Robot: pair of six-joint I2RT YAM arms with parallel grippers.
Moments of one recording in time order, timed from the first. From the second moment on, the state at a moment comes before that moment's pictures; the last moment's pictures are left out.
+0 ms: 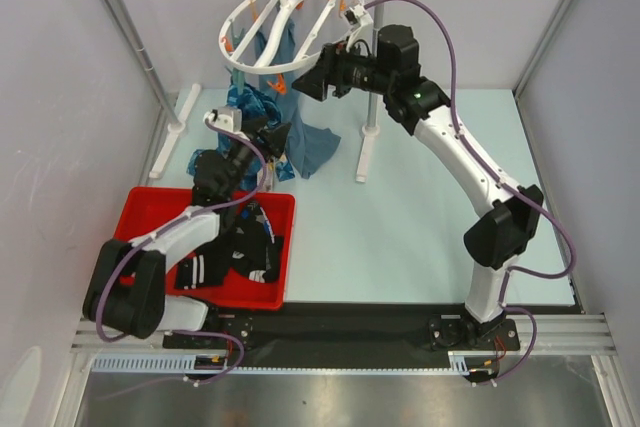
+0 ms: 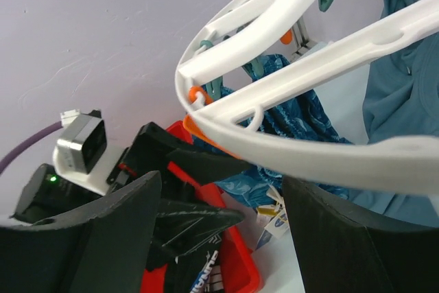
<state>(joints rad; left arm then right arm) -0.30 1.31 0.66 0.87 0.19 -0.32 0.54 1.88 2.02 -0.20 -0.57 0.40</state>
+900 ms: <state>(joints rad) -0.30 1.60 0.81 1.29 0.27 -0.21 0.61 1.78 1.97 -0.23 -0.54 0.33</state>
